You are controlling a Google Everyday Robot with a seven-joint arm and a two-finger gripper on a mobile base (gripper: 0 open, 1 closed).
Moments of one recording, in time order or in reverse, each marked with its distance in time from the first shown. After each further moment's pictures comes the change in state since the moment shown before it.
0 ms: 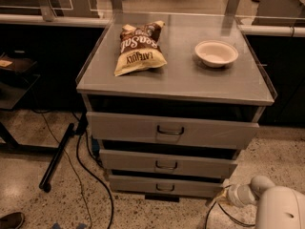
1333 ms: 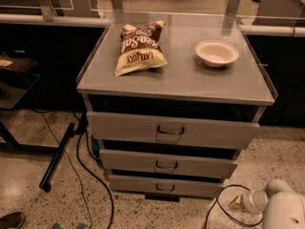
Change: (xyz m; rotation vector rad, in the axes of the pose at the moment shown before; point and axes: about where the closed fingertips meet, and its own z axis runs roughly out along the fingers) arm 0.006 -0.053 -0.048 0.054 0.055 0.086
